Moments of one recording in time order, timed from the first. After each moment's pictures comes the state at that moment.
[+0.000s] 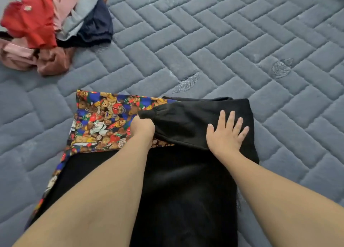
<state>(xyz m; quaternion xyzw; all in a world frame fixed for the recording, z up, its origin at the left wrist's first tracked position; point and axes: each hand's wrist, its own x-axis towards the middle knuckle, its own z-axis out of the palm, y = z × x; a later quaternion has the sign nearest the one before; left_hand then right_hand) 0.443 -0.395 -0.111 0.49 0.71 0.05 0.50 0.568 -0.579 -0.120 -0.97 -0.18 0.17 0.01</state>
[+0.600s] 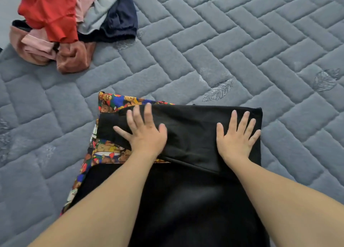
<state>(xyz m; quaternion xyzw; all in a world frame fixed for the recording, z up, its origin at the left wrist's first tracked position) 0.389 -0.334 -0.129 0.82 0.54 0.00 0.17 0.557 -0.494 -0.162 -0.97 -0.21 0.11 0.01</state>
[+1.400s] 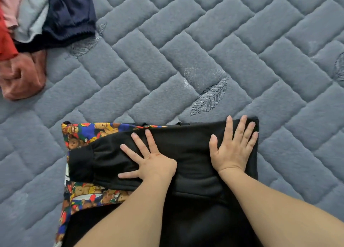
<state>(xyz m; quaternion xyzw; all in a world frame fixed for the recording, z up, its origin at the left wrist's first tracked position) 0.477 -0.345 -0.179 0.67 0.64 -0.31 0.20 0.602 -0.478 -0.211 -0.97 -0.22 0.03 0.04</state>
